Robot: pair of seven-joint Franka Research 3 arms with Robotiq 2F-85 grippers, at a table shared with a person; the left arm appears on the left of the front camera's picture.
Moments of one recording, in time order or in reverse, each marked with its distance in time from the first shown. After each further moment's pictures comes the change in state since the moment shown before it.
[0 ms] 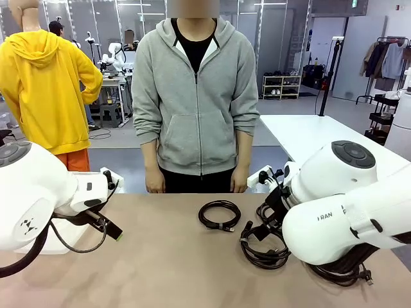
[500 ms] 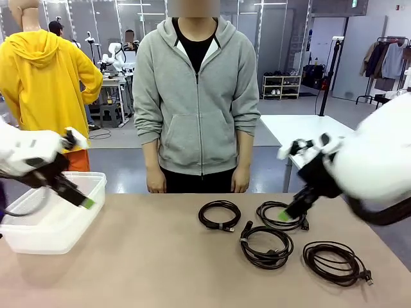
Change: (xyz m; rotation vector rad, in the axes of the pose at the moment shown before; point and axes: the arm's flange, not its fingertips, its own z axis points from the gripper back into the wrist) left arm 0.000 0.071 0.114 -0.130 -0.128 -0.146; right arm -0.011 -0.064 0.097 0.213 -0.079 0.131
